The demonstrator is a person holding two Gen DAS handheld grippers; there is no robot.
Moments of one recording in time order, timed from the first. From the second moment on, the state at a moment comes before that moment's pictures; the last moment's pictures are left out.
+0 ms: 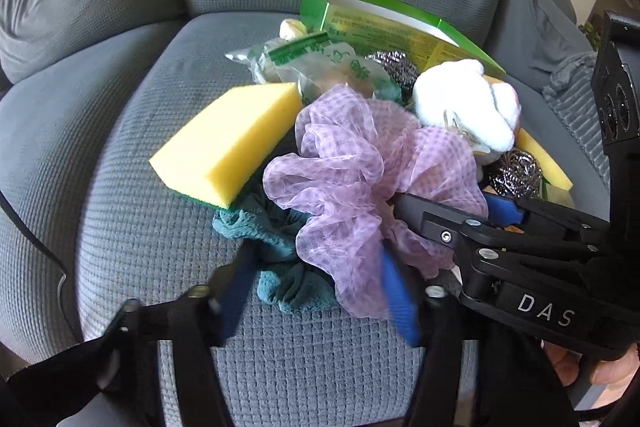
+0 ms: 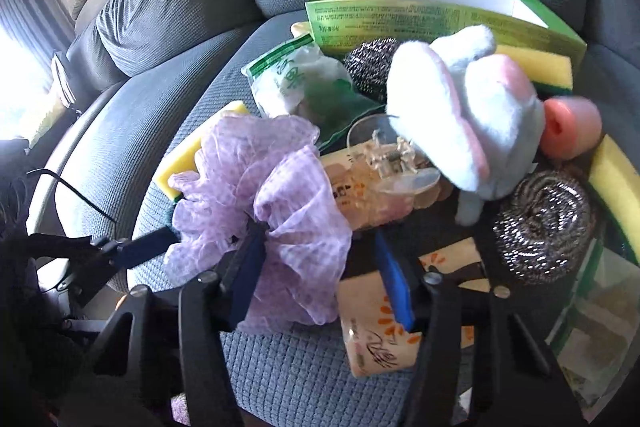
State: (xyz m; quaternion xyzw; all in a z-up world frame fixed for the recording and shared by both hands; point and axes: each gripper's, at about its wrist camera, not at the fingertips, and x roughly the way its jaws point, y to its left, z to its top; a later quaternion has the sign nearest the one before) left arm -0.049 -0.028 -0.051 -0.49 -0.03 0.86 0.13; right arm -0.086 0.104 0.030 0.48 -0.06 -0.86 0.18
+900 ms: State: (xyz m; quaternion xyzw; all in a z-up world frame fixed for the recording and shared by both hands) left arm -0.046 -0.026 -0.036 -0.45 -0.05 0.88 0.12; right arm -0.080 0.099 0.028 0.48 -0.12 -0.83 0.24
